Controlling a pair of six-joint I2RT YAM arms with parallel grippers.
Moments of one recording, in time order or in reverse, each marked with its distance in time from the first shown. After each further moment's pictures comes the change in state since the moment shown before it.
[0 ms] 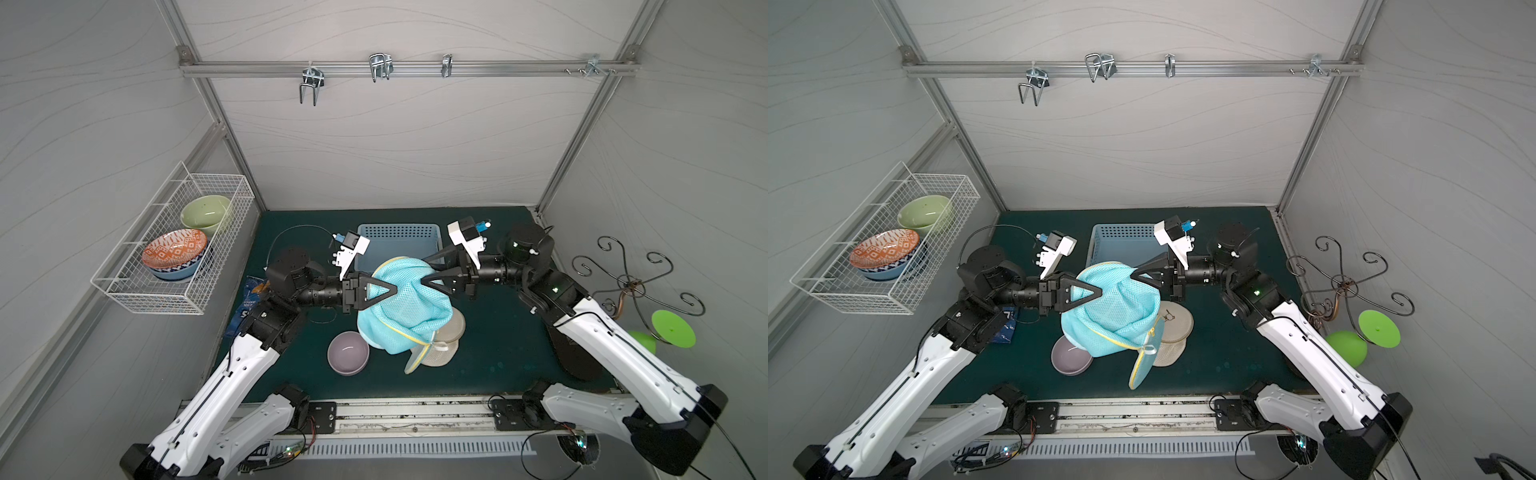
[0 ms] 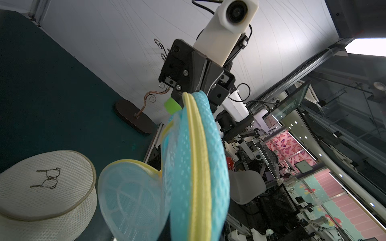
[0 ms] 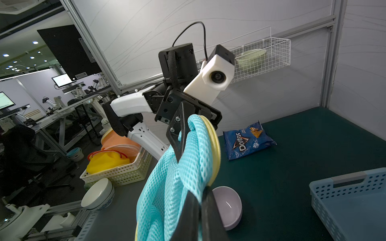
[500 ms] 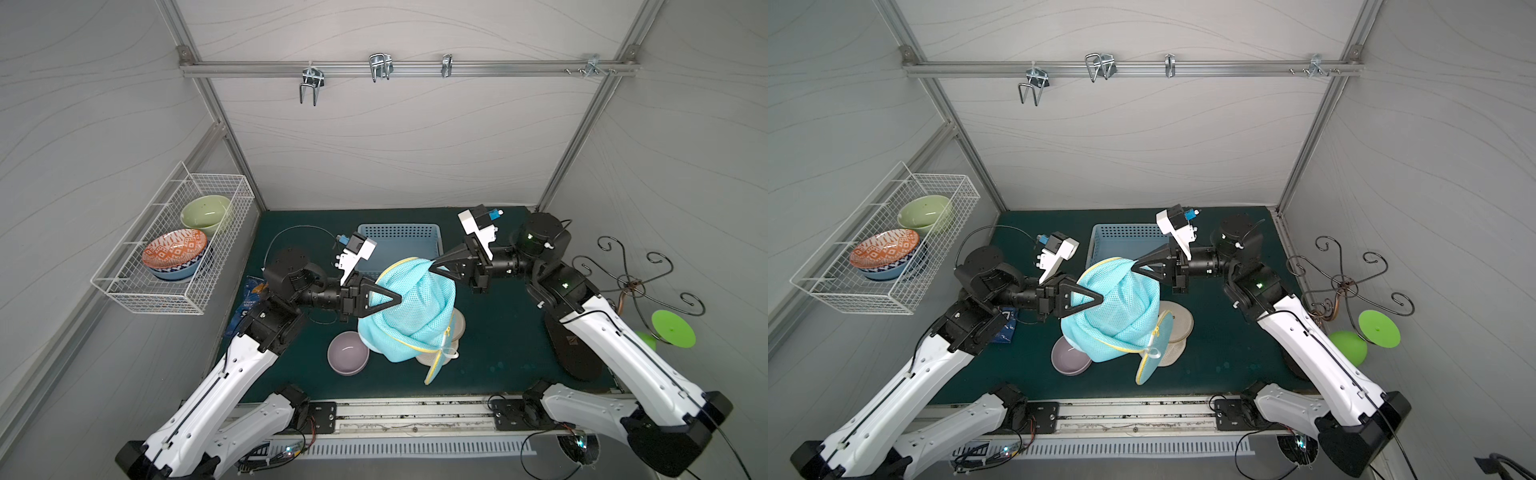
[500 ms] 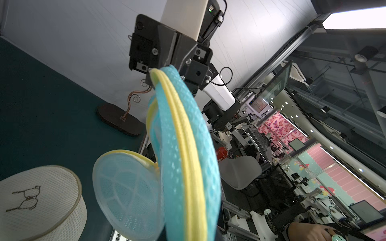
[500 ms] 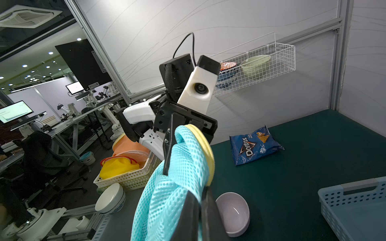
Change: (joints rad) left arm 0.109 -0.050 -0.296 0.443 0.095 -0.238; right arm -0.019 -0.030 -0.014 0.007 0.092 0.099
